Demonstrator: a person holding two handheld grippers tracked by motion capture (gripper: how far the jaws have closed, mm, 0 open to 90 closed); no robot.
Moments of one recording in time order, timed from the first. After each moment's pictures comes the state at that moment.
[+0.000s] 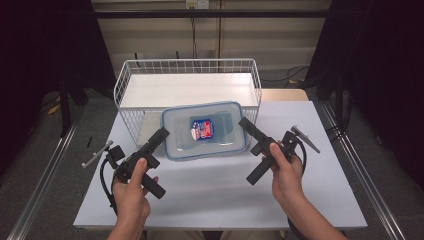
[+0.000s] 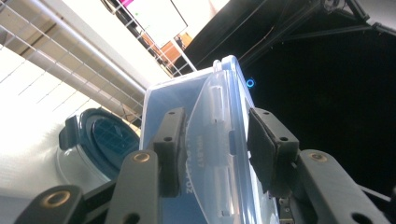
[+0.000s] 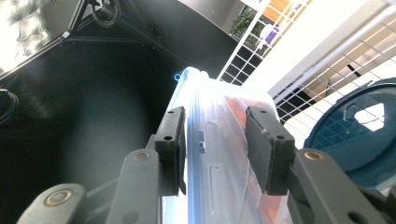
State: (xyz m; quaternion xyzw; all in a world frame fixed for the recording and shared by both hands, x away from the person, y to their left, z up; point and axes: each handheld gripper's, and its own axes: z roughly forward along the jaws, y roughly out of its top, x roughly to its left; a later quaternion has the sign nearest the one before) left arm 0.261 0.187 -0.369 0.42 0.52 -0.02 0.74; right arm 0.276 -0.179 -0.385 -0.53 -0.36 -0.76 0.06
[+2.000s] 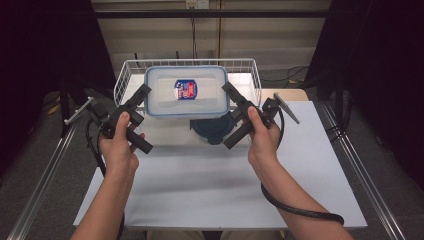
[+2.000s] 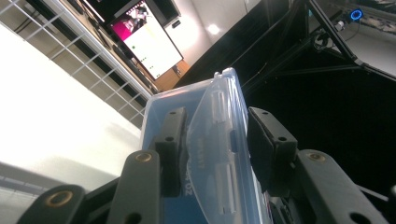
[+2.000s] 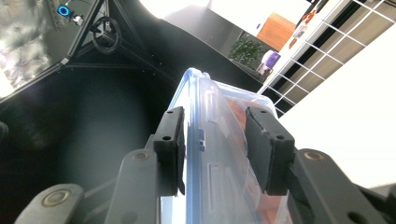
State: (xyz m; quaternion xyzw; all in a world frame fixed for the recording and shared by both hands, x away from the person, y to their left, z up) left arm 0.340 0.213 -0.321 0.38 0.52 -0.01 0.77; right arm 0.340 -0.135 -0.340 -0.54 -0.33 -0.78 0.02
